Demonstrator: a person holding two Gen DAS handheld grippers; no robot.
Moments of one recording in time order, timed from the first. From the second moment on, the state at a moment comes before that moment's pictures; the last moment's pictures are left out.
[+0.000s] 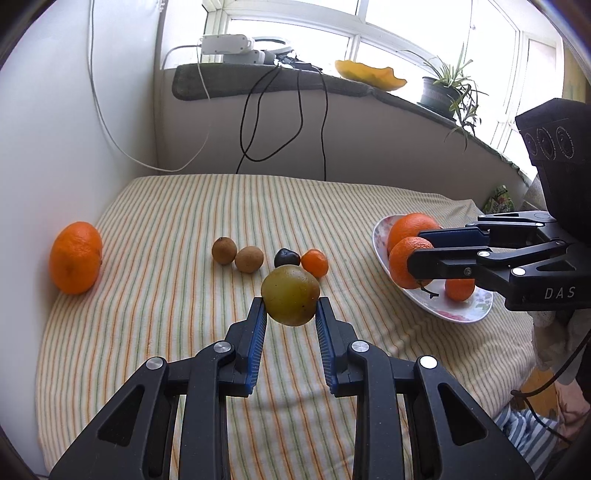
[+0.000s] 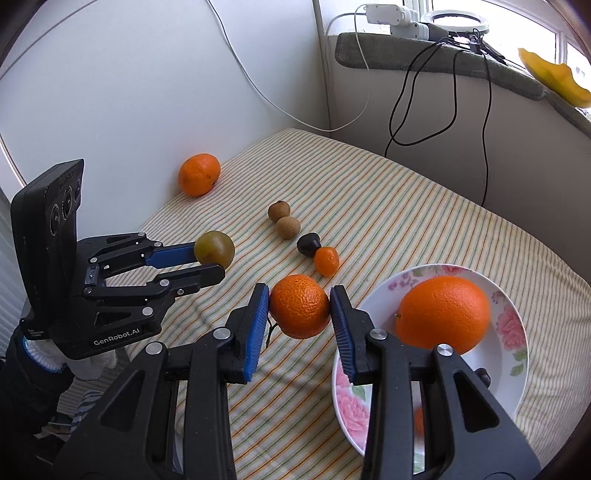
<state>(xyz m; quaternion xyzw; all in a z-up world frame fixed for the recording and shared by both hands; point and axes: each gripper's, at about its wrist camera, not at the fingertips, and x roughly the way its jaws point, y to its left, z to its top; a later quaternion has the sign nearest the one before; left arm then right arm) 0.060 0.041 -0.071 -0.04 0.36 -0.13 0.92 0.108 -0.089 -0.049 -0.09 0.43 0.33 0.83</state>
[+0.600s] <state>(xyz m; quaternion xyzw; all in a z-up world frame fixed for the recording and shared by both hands) 0.056 -0.016 -0.061 -0.03 0.35 -0.19 0.92 0.095 -0.178 -0.025 -0.03 0.41 0.27 0.87</state>
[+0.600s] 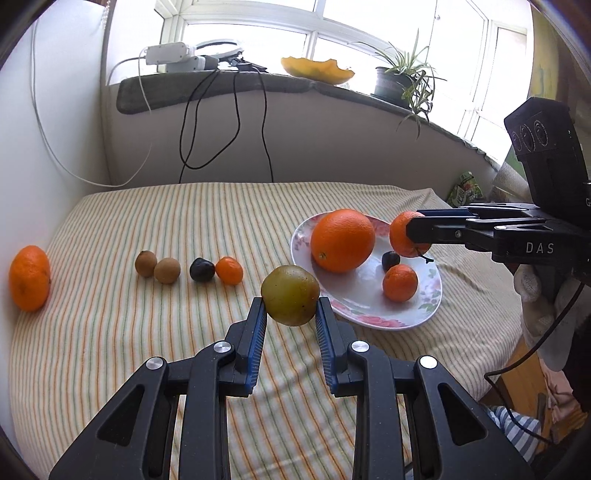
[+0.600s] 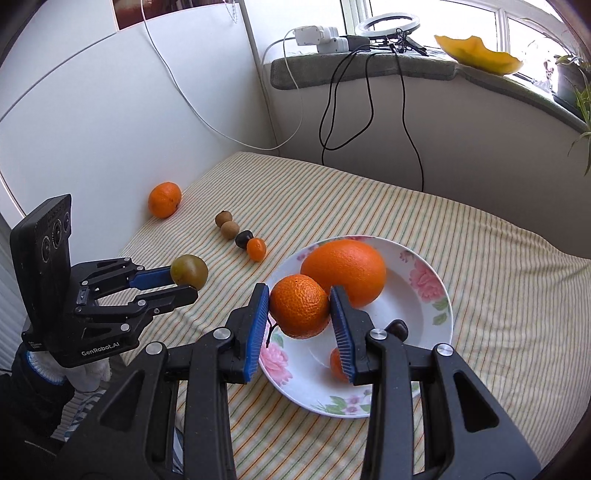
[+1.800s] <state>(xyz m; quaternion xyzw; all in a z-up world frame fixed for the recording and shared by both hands) 0.070 -0.092 -0.074 -0.01 0.38 -0.24 0.89 0.145 -0.238 -0.063 0.01 0.45 0.22 0.87</state>
